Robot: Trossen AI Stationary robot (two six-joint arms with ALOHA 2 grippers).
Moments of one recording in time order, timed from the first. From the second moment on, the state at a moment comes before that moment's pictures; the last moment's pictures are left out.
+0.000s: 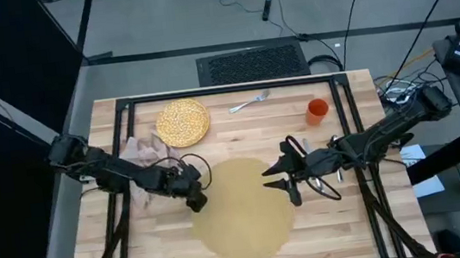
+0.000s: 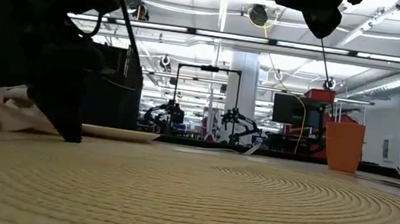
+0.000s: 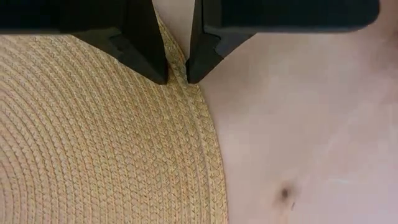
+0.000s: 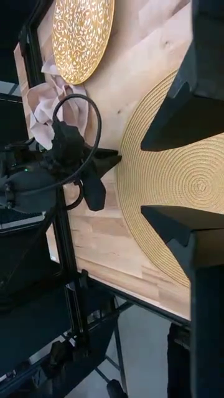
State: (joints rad) left arm -0.24 1.53 0.64 -0.34 -0.17 -0.90; right arm 0.36 1.23 0.76 0.09 0.29 0.32
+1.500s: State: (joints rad) left arm 0.37 0.99 0.83 -0.49 -0.21 -0.57; right arm 0.19 1.22 0.76 0.02 0.28 0.28
